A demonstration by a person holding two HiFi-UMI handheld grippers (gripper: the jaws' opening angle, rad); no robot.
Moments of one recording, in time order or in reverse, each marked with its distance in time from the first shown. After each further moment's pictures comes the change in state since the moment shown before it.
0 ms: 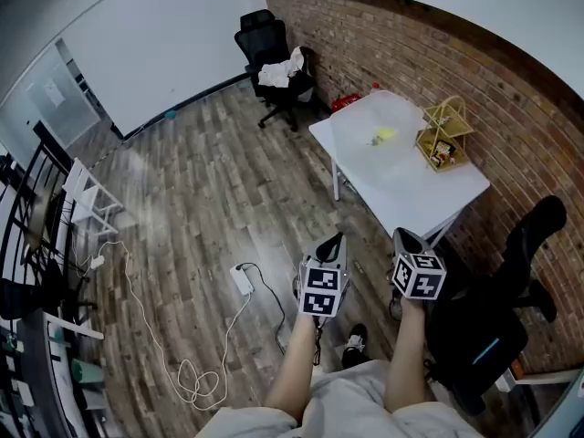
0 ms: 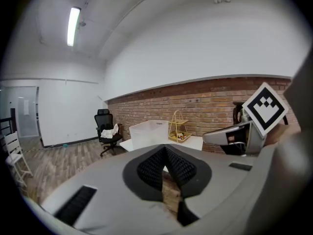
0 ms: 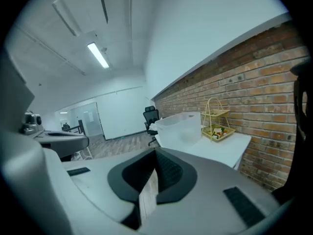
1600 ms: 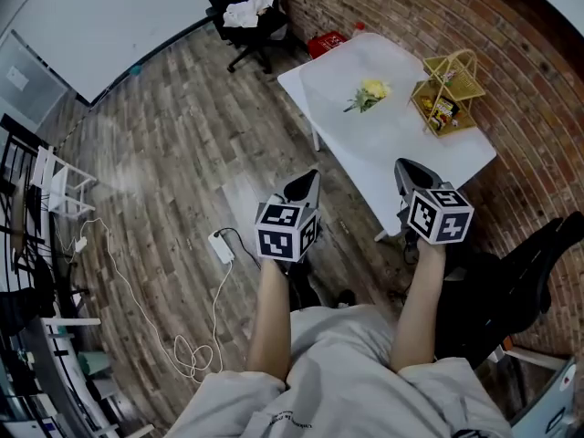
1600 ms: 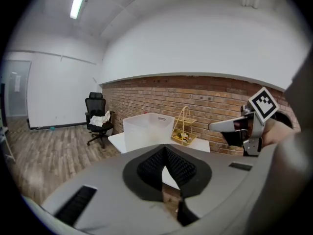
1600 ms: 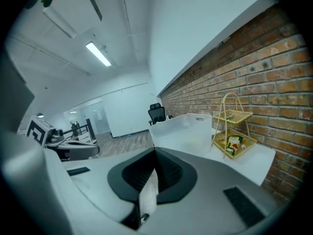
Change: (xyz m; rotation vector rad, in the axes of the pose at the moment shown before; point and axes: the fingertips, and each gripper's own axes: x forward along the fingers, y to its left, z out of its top) left arm 0.171 0.080 0.014 -0.146 0.077 -0.110; right arm 0.146 -0.074 0.077 -0.013 0.046 0.132
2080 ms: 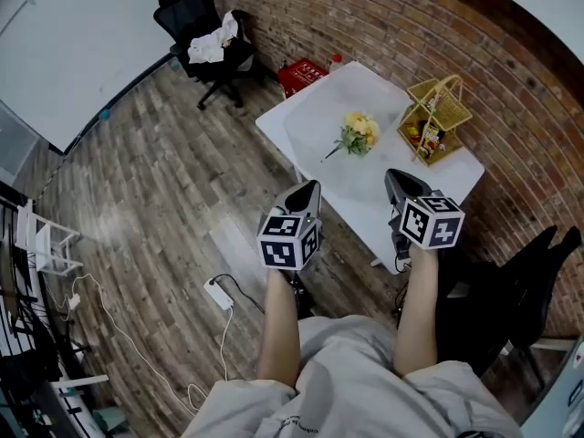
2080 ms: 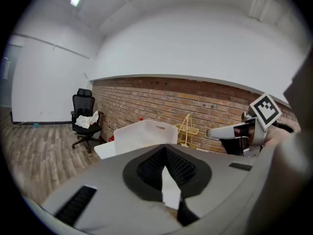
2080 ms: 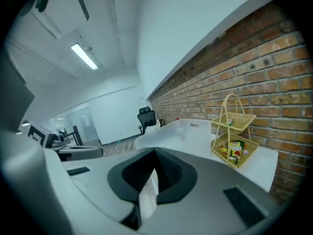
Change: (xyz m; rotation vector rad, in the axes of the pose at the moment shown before) left arm 0.105 0.054 0.059 -0.025 -0.021 -0.119; right arm 0.086 -0.036 0.053 0.084 -0.028 -0.115
